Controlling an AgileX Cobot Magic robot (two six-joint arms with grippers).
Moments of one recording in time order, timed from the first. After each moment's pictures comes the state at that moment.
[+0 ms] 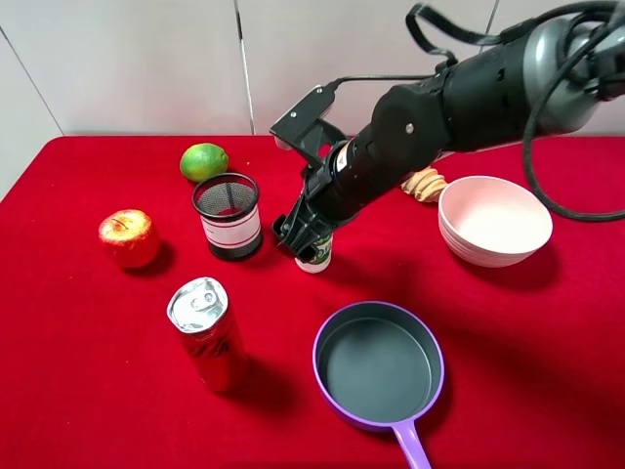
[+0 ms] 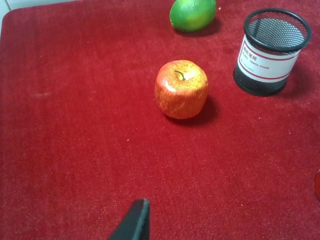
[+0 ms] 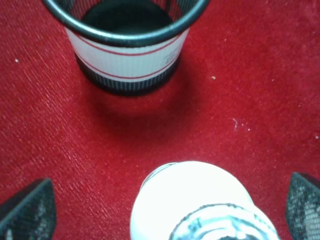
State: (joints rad) left arm -0.20 -0.01 -0.49 -0.02 1.06 0.04; right arm 0.76 1.87 -1.07 0.13 0.28 -0.39
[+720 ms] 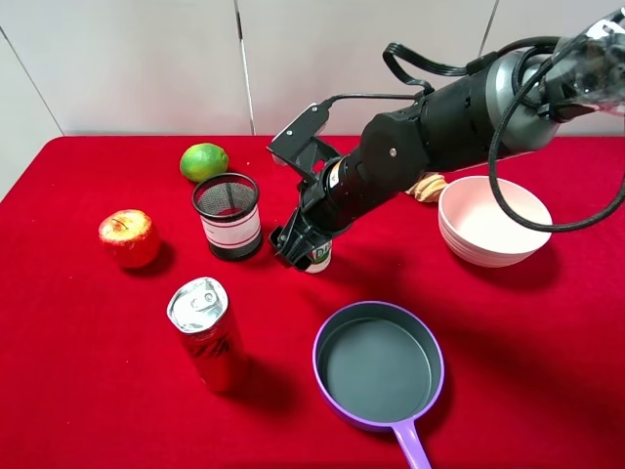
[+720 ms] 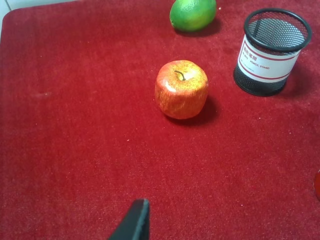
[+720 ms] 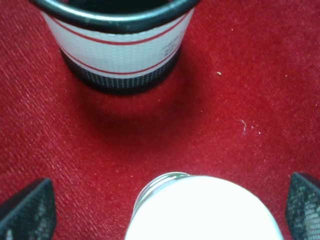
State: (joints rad) left arm -0.20 -0.01 -0.49 -0.02 1.06 0.04; right arm 0.76 1.94 -1.07 0.13 0.21 -0.39
